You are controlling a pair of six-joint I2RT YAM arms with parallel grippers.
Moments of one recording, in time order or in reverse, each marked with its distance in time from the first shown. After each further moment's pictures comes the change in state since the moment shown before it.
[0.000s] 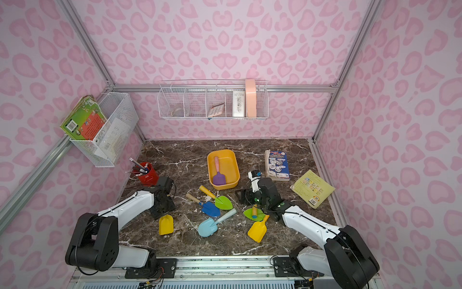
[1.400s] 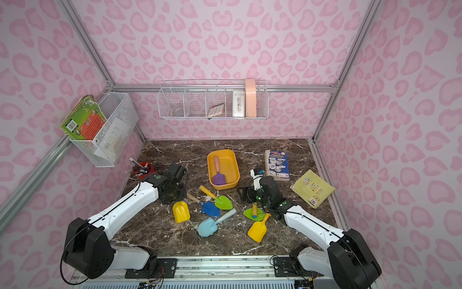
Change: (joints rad) left arm -0.266 -0.035 0.327 -0.211 0.041 0.019; right arm -0.029 -0.032 0.021 -0.038 0.018 -0.003
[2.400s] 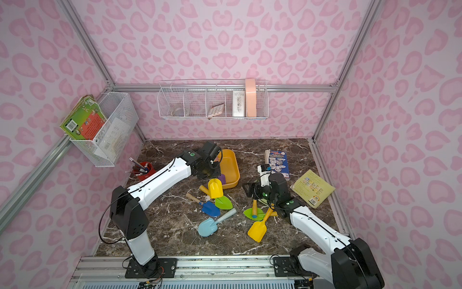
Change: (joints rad) left arm -0.229 0.437 0.624 -0.009 0.086 -0.016; right arm -0.122 -0.064 0.000 0.005 -0.132 -0.022
